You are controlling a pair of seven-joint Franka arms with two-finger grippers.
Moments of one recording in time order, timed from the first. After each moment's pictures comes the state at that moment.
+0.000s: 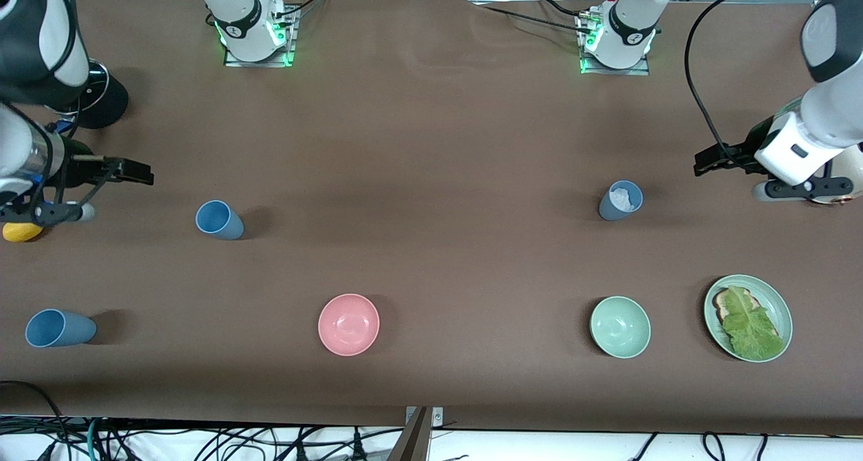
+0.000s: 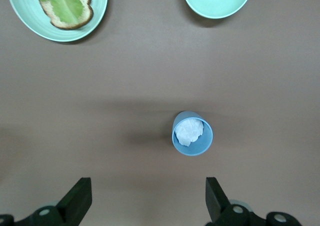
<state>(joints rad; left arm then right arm) 0.06 0.04 -0.06 -1.89 -0.01 1.81 -0.06 -0.16 0.26 0.13 -1.60 -0.04 1.62 -0.03</state>
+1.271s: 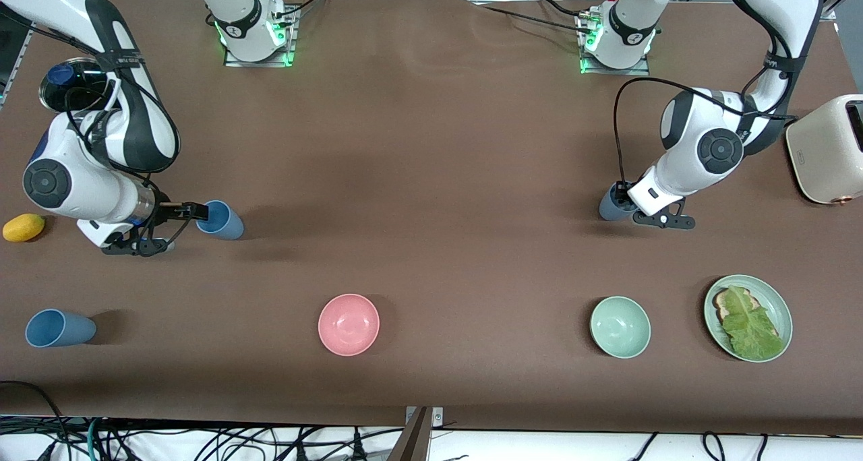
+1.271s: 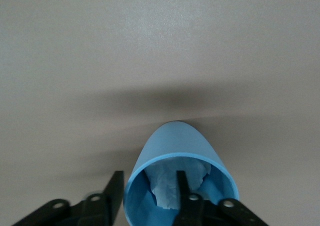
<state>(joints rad) 0.06 0.25 -0.16 -2.24 0.08 2.33 -0.05 -0.16 0.38 0.14 -1.93 -0.09 2.14 -0.03</state>
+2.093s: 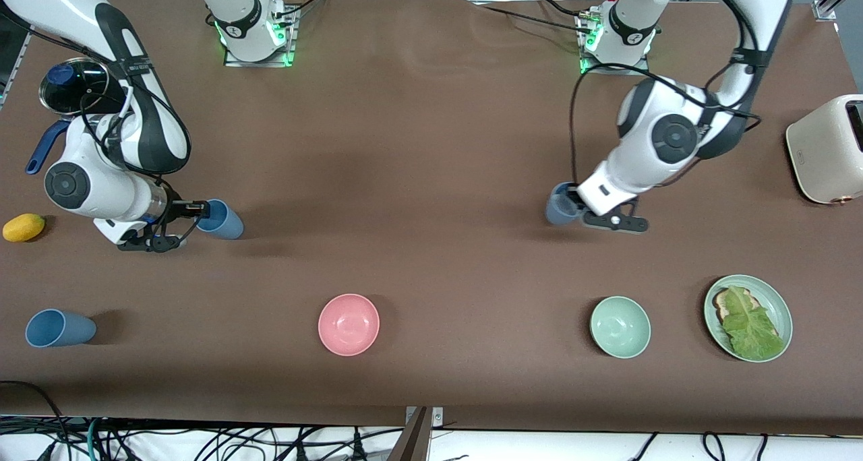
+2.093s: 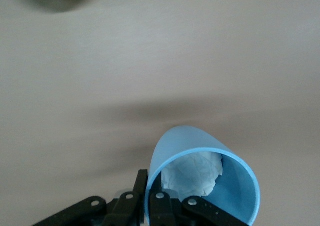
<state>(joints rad) -0.03 0.29 -0.34 -1.99 -0.01 2.20 -0.28 -0.16 0.40 0.14 -1.98 -0.09 2.18 -0.03</state>
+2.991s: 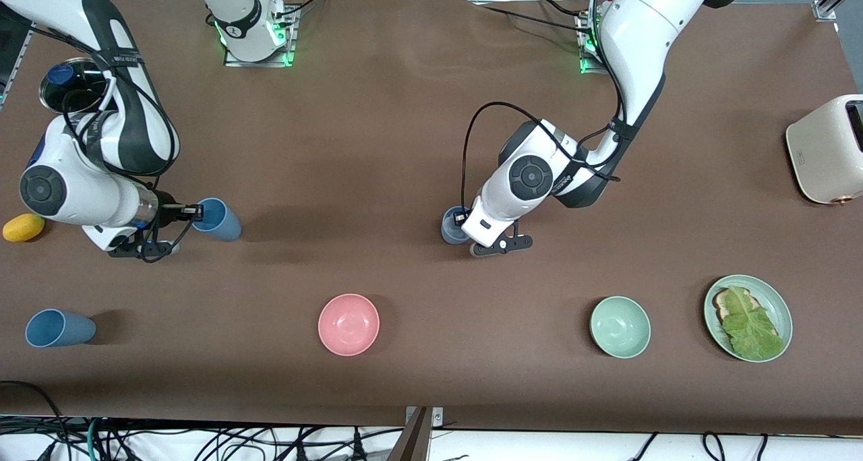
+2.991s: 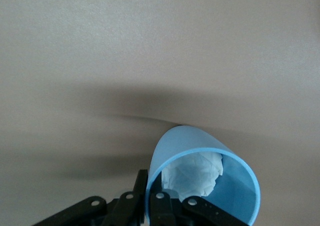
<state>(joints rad) -0.30 0.71 -0.34 -1.57 -0.01 2.26 -0.77 -0.13 0.40 0.15 -1.83 0.01 2.02 -0.02</state>
